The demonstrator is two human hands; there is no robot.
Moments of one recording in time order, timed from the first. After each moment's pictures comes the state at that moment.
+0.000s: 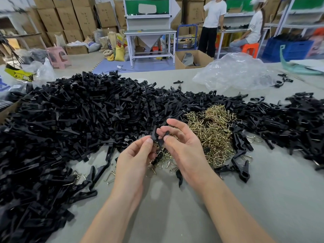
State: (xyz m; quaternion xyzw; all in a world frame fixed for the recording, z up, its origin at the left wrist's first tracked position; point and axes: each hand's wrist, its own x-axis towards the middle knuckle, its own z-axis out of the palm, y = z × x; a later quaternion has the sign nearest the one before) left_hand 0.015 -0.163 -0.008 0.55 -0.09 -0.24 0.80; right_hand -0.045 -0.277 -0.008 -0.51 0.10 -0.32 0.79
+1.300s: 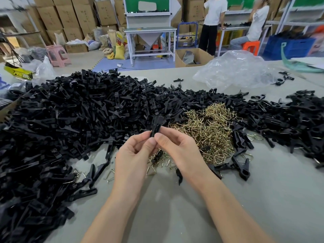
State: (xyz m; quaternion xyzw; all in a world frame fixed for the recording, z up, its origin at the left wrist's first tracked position) left_hand 0.007 -0.158 0.002 0.57 -0.17 -0.18 0.78; right_hand -0.054 -0.270 0.000 -0.63 0.09 -0.26 0.72
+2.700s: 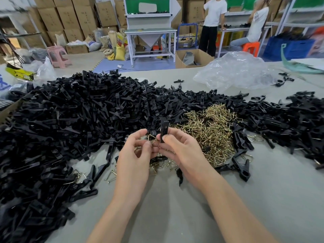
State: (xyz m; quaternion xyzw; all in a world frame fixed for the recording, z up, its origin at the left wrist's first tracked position) left_hand 0.010 -0.156 -0.002 0.72 -0.22 -0.06 0.66; right_hand -0.052 -0.277 0.000 -0.50 0.16 -0.22 0.82
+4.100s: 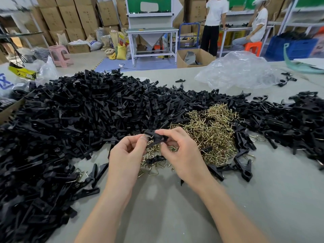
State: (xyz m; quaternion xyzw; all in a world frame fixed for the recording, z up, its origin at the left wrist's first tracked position) left_hand 0.022 -0.147 0.007 0.69 -0.14 -0.11 0.70; right_hand -0.056 -0.273 -0.013 -0.79 0.12 -0.32 0.50
